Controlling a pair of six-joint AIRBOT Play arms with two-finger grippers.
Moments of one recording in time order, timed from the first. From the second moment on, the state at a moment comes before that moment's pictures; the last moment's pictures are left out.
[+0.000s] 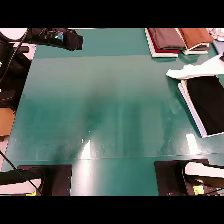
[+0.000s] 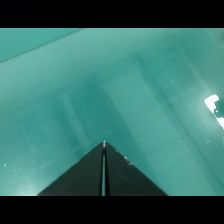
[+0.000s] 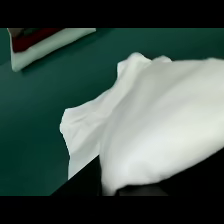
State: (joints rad) left arm -0.37 -1.42 1.84 1.34 -1.03 -1.46; right arm -0.56 -1.38 1.56 -1.14 1.02 1.45
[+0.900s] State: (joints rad) left arm -0.37 -1.42 1.84 1.33 -1.06 -1.47; right arm -0.54 -1.22 1.67 -1.39 1.16 1.54
